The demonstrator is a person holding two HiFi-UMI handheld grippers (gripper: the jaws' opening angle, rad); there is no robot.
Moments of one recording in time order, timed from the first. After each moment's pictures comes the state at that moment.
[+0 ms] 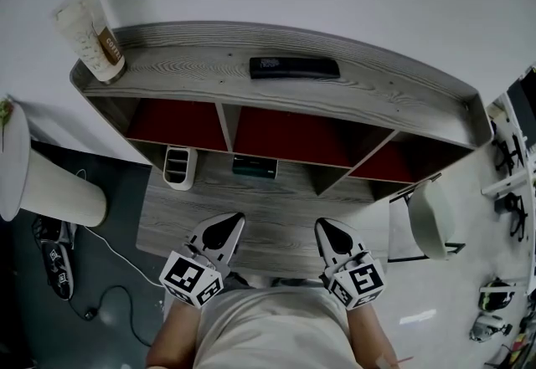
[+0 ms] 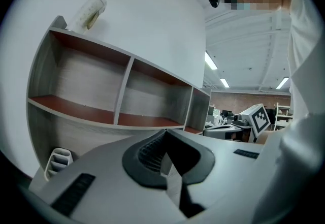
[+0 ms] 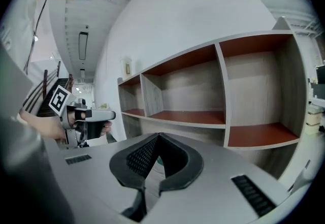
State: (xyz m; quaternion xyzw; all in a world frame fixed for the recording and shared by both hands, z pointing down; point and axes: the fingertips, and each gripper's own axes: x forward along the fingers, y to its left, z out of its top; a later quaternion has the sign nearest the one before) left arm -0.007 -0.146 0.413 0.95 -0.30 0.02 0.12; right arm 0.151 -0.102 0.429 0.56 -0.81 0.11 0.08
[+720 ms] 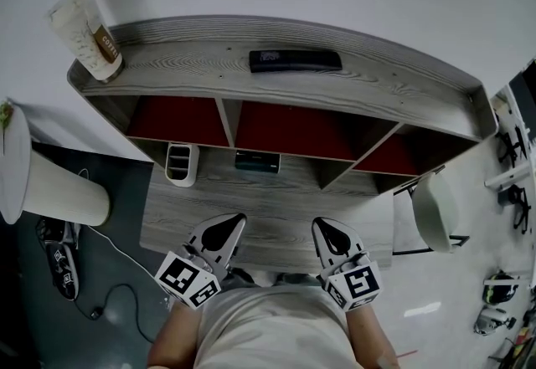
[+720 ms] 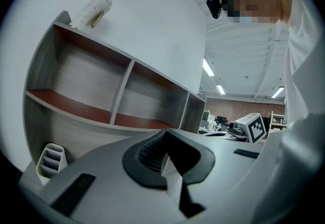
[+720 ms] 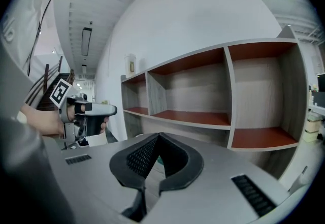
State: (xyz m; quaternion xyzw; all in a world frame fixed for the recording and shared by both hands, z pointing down) left arm -0.014 -0.139 0.405 0.95 -0.28 0.00 0.14; right arm 0.133 -0.097 0.430 0.57 -0.81 0.09 0.10
